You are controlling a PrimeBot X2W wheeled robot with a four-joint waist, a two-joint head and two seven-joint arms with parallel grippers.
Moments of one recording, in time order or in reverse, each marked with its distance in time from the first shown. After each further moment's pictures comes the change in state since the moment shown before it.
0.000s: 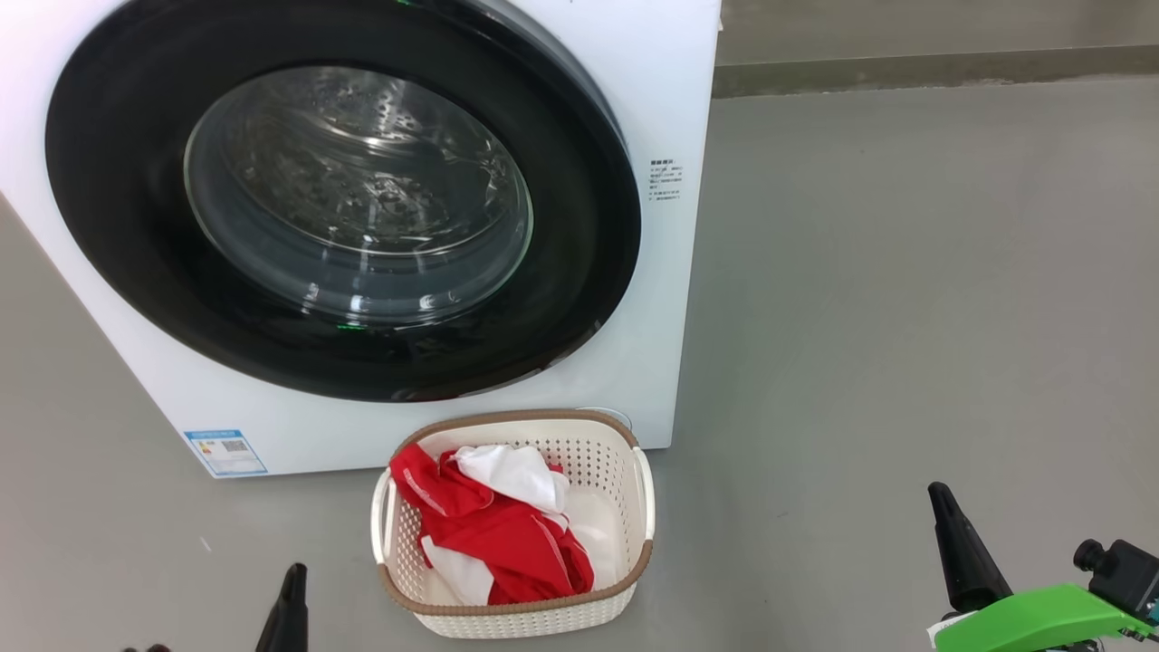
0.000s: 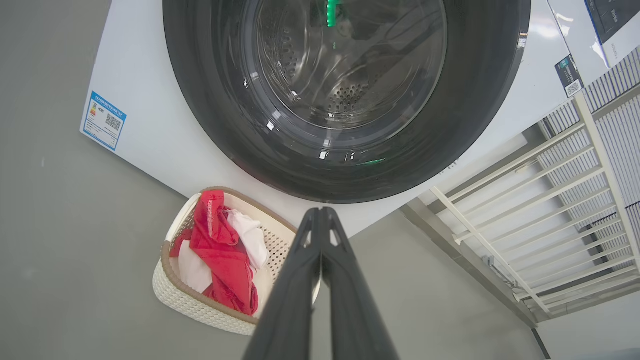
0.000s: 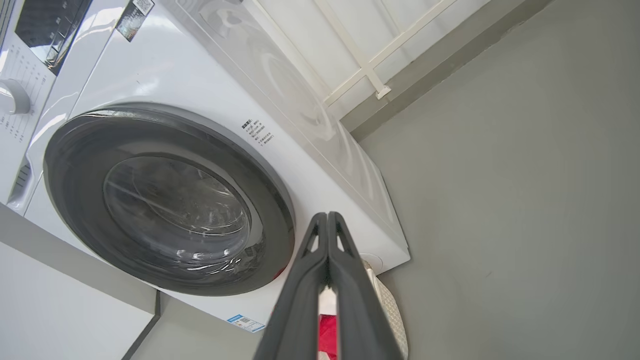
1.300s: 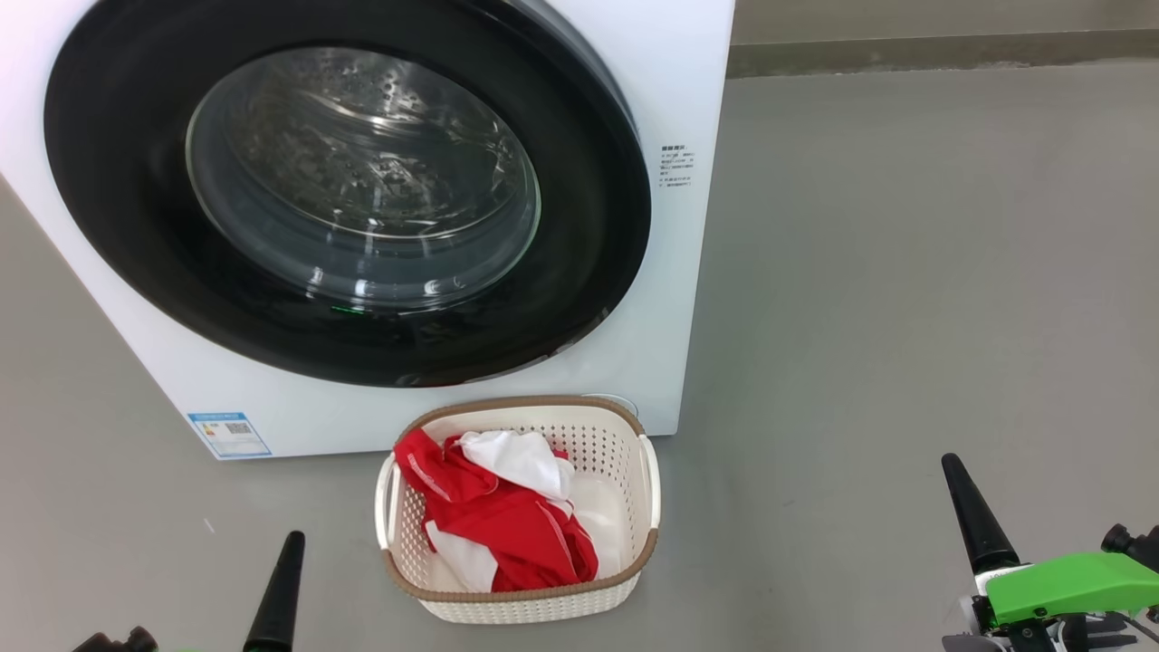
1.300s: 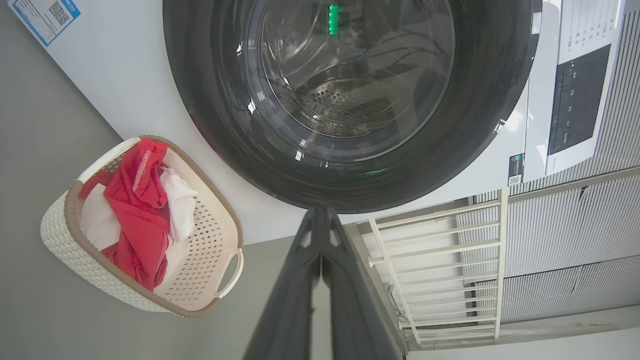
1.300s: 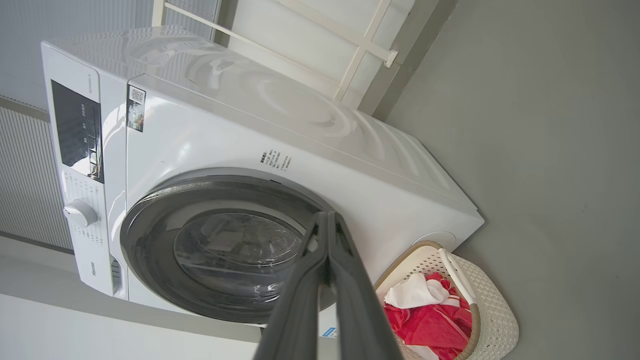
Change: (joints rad) left arm -0.077 0.000 0.030 0.037 -0.423 -0.028 0.106; right arm -0.060 -0.005 -0.037 0.017 0.430 -0.003 0.111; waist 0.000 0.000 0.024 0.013
